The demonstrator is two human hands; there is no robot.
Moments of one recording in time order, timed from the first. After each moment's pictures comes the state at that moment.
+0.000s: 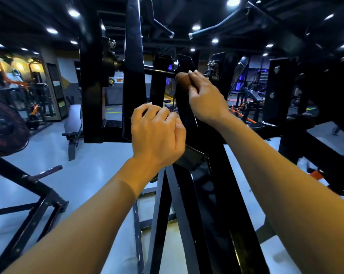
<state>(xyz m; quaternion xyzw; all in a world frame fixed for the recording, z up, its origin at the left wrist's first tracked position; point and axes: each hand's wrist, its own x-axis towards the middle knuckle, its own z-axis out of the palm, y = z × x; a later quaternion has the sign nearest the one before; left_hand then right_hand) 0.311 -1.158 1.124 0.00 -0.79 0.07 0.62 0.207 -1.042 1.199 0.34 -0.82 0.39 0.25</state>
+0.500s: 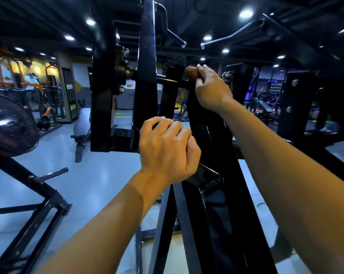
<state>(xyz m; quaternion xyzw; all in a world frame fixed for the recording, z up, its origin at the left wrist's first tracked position) 0.307 -1.162 1.124 -0.03 -0.77 0.06 0.64 0.157 -1.078 1.245 0.32 -0.85 0.34 0.25</state>
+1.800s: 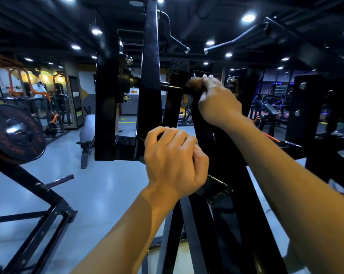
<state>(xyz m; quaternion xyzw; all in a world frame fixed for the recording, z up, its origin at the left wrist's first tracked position) 0.307 -1.155 1.122 -0.02 -0.76 0.00 0.65 0.165 -1.080 1.229 0.29 -0.87 0.29 0.28</state>
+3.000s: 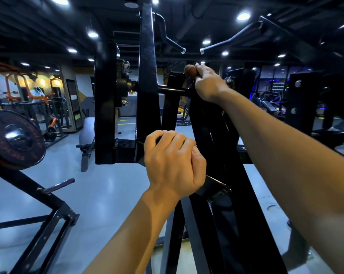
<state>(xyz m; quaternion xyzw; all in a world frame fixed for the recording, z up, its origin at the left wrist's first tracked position) 0.305 -1.156 1.121 -0.03 -0.75 0.00 0.66 0.124 -1.095 1.280 0.32 -0.87 0.33 0.19</state>
